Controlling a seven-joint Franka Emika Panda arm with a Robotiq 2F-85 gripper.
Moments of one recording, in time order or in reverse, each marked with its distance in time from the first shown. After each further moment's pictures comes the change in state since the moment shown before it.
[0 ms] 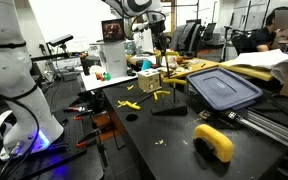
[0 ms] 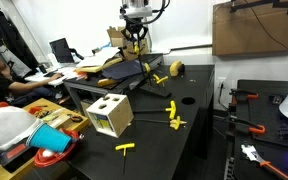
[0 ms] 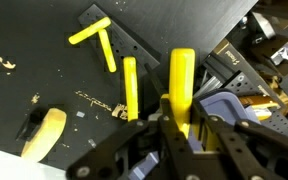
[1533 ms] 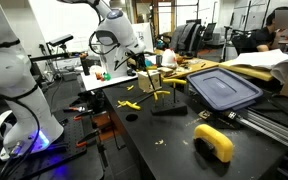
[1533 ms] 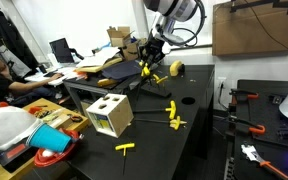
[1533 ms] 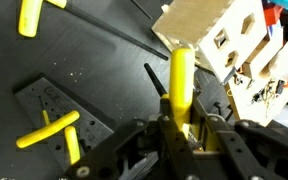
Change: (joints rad) arm 0.055 -0.176 0.095 -0.565 1.113 0.592 -1.056
